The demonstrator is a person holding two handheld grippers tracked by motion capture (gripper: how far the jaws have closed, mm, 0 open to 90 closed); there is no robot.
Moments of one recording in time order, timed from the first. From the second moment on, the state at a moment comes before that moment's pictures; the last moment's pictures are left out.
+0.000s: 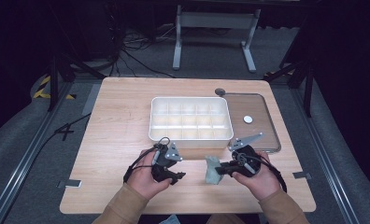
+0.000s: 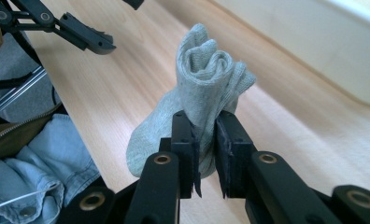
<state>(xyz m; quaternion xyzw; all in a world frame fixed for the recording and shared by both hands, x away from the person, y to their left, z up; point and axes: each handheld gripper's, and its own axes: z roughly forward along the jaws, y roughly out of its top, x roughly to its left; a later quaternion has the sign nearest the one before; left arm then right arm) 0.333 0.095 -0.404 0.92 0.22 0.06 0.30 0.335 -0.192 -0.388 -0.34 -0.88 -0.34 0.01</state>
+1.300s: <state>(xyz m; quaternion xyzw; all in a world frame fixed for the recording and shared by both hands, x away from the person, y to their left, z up) 0.342 0.129 -0.390 0.92 0.27 0.06 0.29 0.391 -0.228 -0.330 -0.36 -0.87 -0.33 -0.07</state>
